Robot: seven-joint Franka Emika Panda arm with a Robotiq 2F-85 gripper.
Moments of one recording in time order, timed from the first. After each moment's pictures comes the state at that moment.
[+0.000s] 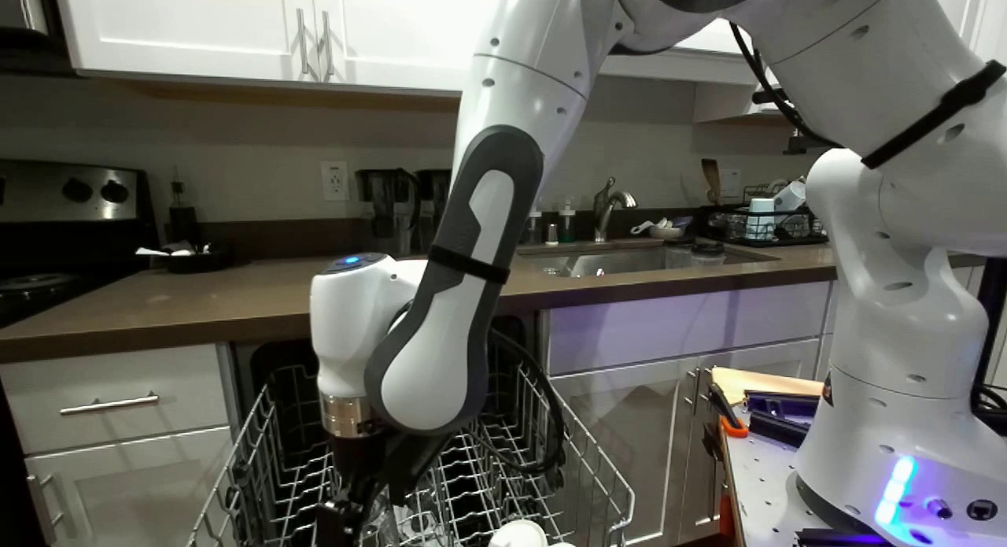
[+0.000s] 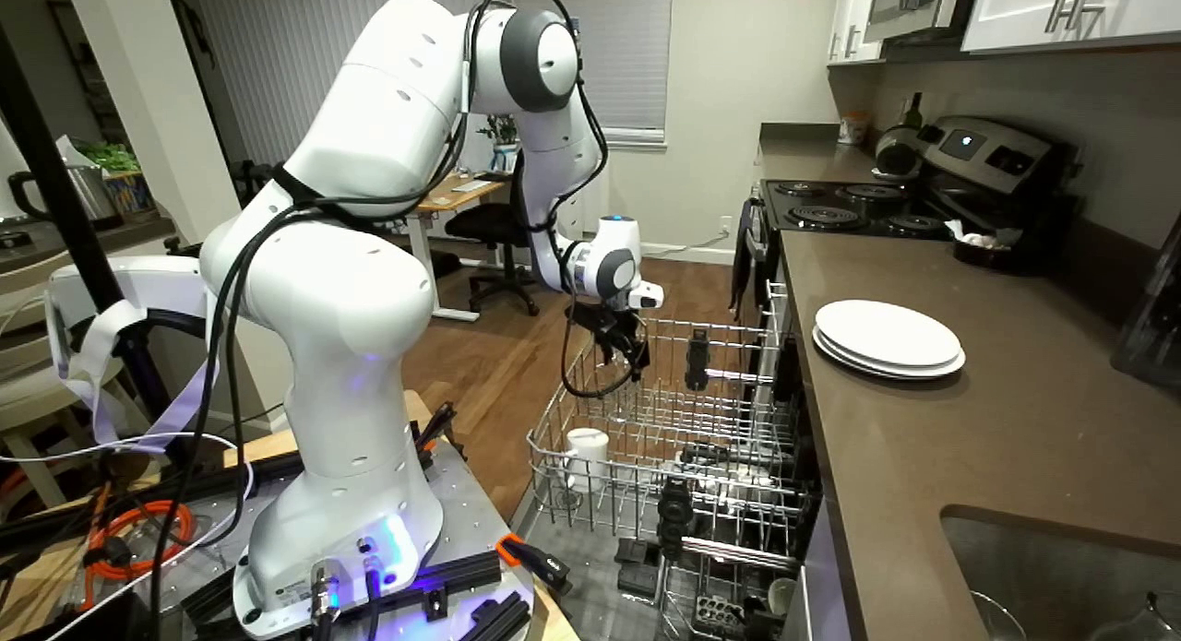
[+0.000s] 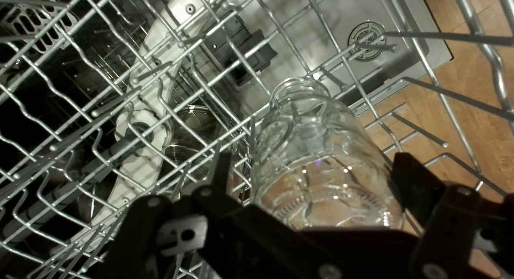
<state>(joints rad) 0.41 0.71 -0.05 -2.07 -0.05 2.80 0.38</state>
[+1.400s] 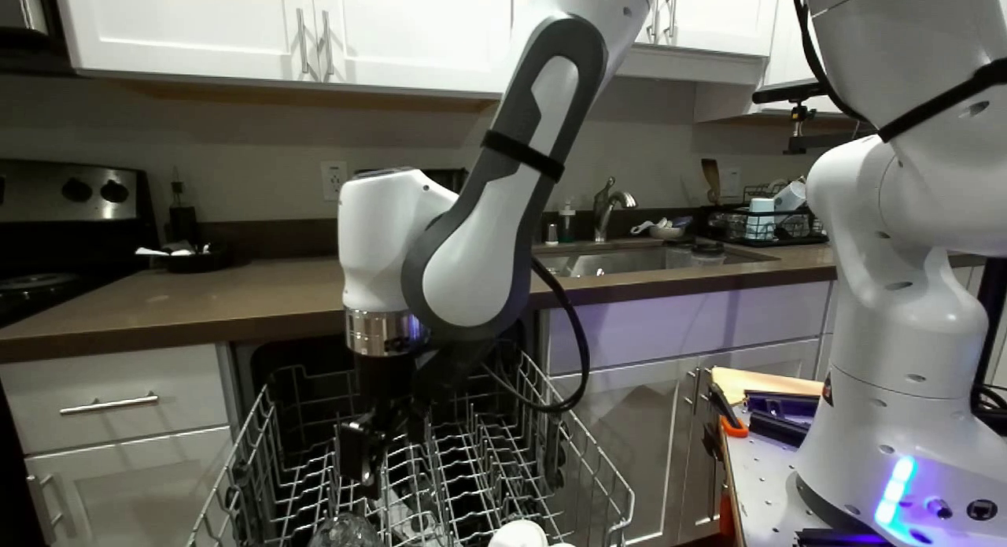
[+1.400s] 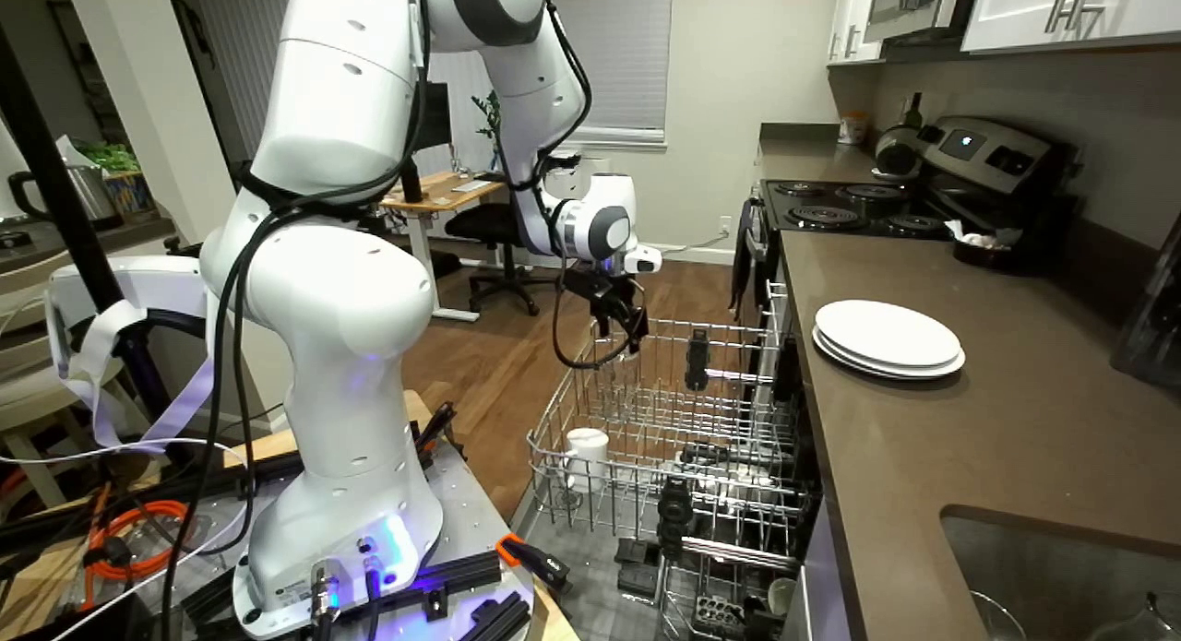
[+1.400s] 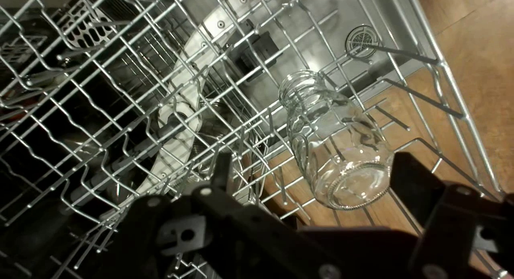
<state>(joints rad) 0.41 0.44 -0.06 -2.27 -0.08 2.74 0.38</state>
